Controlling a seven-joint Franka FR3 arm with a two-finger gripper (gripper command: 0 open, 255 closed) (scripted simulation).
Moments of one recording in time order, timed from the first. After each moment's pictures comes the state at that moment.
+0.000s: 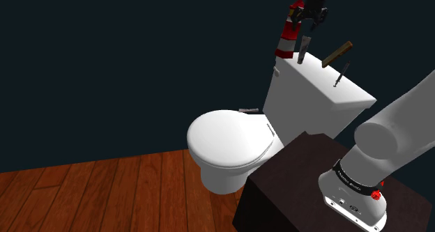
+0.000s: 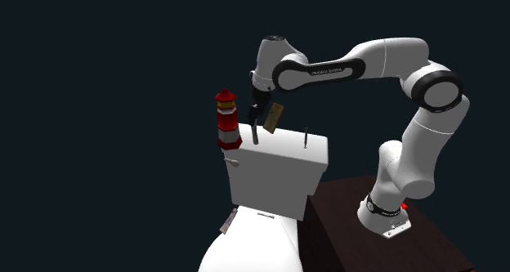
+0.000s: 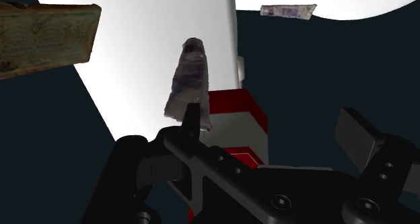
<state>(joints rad) -0.33 -0.09 -0.17 -1.84 -0.05 1.95 0.13</state>
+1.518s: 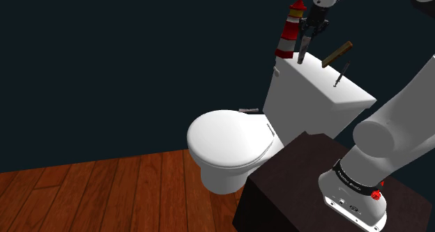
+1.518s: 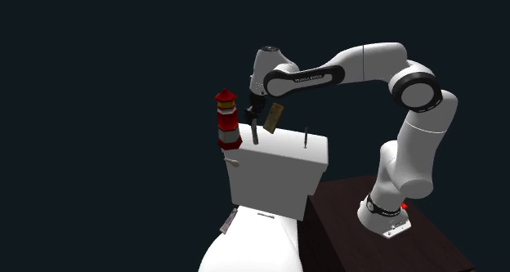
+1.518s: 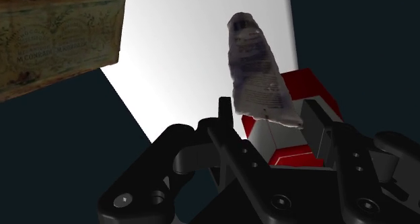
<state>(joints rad) -0.39 0.03 -0.22 -1.83 -0.04 2.08 0.18</state>
